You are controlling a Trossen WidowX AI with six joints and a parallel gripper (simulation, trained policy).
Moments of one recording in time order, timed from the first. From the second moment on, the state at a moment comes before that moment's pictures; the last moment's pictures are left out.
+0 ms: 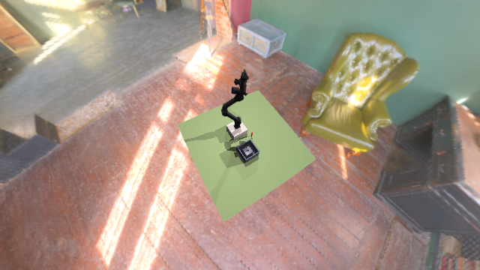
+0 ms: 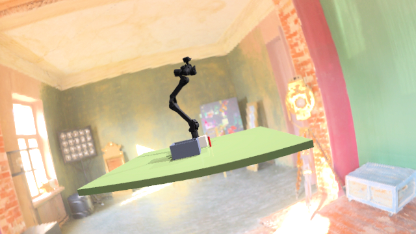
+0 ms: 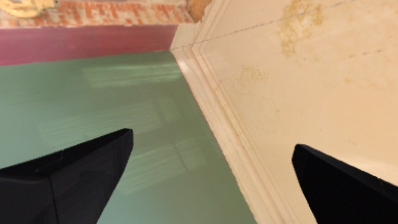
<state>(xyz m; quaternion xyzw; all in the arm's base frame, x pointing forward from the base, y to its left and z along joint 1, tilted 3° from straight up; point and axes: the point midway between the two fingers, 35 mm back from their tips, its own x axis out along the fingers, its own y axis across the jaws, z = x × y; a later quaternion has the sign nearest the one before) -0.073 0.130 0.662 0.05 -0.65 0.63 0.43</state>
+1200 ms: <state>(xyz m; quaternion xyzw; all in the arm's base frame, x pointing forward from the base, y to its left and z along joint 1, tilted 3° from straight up) 0.126 0.213 0.581 0.13 -0.22 0.57 0.78</state>
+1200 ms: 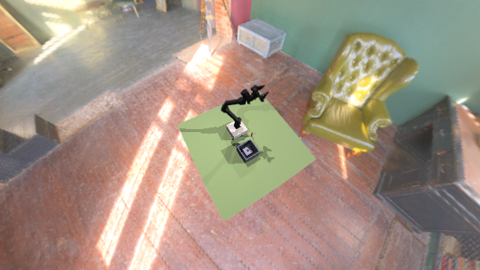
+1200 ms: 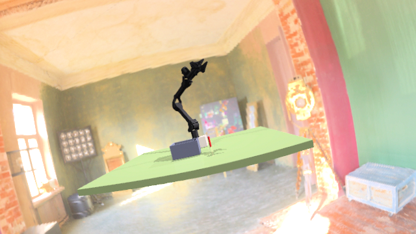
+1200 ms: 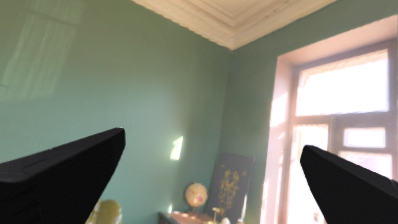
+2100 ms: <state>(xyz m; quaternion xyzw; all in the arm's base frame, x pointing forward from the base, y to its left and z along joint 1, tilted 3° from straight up) 0.251 0.175 0.412 0.20 0.14 0.31 0.92</state>
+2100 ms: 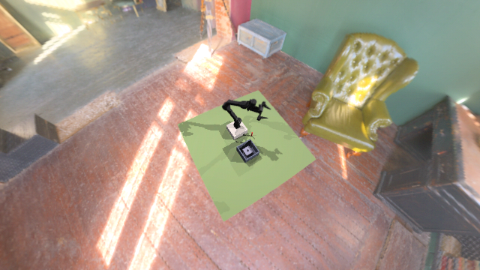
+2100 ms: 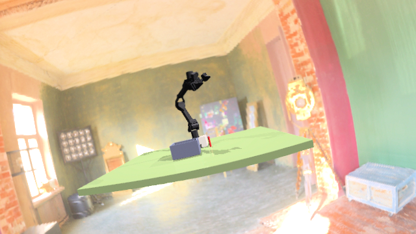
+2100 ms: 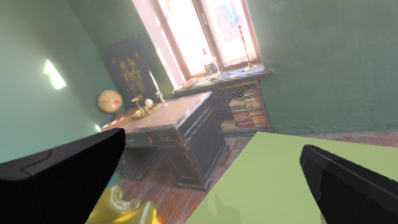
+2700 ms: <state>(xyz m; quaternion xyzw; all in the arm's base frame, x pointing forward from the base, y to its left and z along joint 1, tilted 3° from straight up) 0.261 0.132 0.284 0.23 0.37 0.11 0.89</state>
